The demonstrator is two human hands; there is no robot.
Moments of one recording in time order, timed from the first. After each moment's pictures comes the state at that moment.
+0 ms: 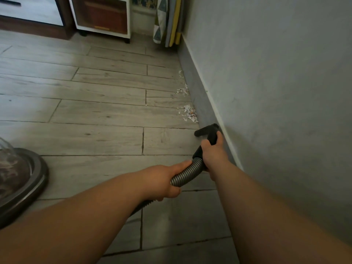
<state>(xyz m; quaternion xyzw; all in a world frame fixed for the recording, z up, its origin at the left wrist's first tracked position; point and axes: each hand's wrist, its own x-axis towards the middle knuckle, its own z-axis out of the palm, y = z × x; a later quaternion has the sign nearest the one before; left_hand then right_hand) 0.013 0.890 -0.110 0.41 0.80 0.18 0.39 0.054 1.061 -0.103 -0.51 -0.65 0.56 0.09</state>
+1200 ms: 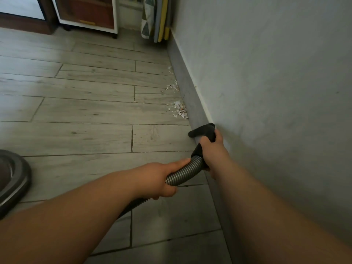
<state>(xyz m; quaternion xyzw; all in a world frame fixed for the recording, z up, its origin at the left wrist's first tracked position) 0.020 0.902 -0.109 0.46 0.77 0.19 0.39 0.081 1.076 -0.091 -0.53 -0.64 0.55 0.08</state>
